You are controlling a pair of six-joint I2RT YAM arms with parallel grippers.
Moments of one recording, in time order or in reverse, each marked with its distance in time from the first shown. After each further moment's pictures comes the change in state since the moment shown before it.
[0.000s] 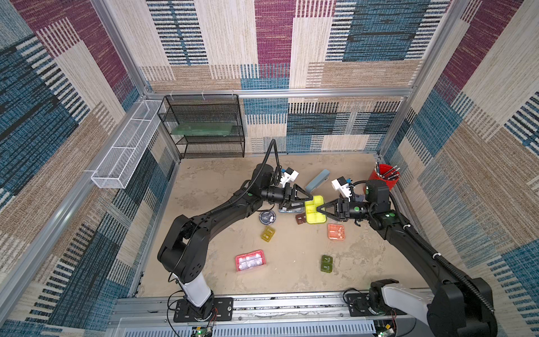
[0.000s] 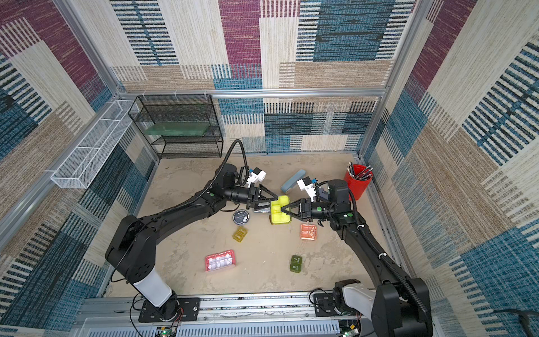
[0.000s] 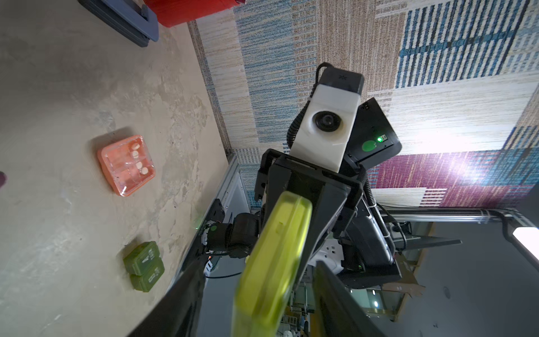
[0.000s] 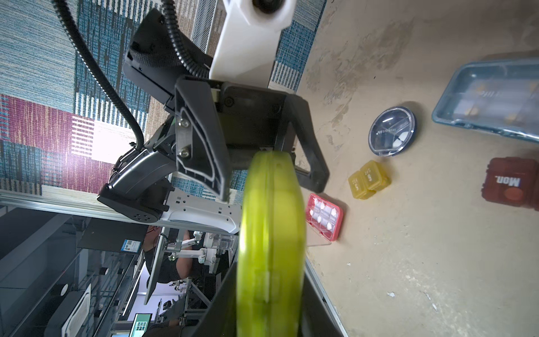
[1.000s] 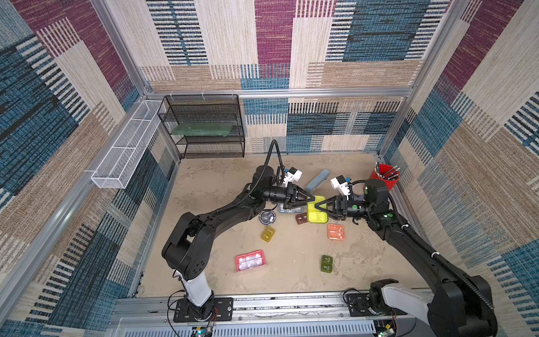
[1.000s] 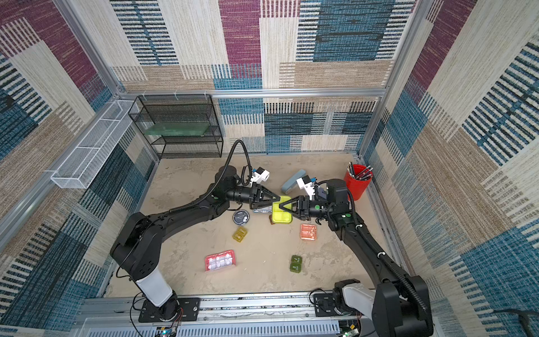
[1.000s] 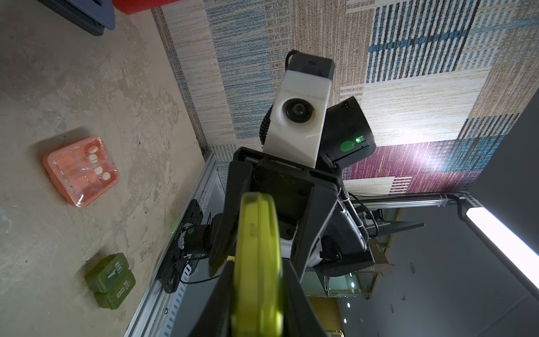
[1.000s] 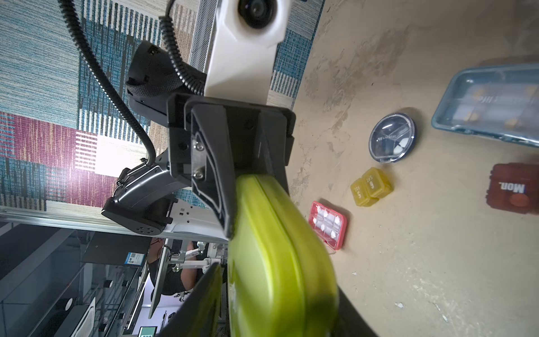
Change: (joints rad) left arm -0.013 0.036 -0.029 0.233 0.049 -0.170; right arm 0.024 0.017 -0.006 0.100 0.045 0.097
